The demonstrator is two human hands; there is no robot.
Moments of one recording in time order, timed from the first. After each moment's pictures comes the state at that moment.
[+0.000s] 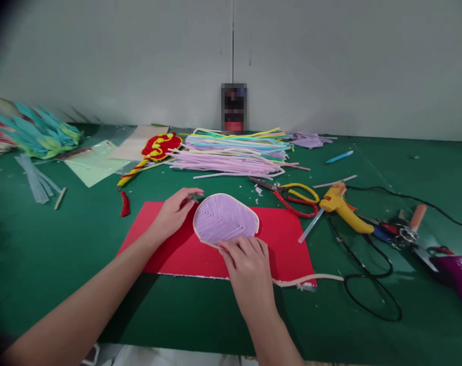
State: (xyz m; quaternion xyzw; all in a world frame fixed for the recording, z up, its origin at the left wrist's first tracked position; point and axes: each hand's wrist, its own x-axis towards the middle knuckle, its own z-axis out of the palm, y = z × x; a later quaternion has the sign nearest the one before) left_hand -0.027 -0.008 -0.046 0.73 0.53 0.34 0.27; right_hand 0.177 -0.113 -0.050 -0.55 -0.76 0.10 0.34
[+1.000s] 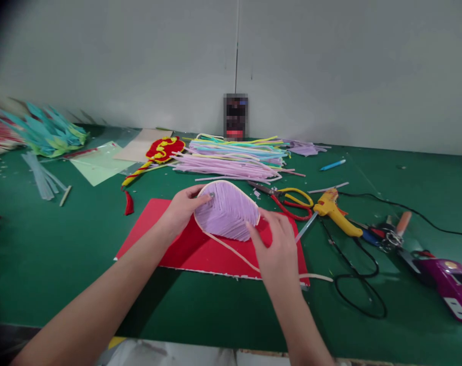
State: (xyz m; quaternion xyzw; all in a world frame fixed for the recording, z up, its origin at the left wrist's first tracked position) left_hand 0.010 -0.001 -0.028 0.50 0.52 0.46 0.52; right_hand 0.216 -0.087 -0.023 -0.63 -0.65 0.11 0.41
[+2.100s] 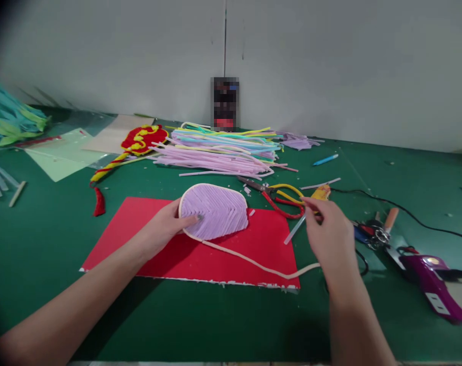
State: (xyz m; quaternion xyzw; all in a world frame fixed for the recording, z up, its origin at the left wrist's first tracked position) left_hand 0.012 -0.029 -0.030 0.46 0.54 0.37 0.60; right_hand 0.327 -0.043 -0.013 -0.74 -0.61 0.04 0.28
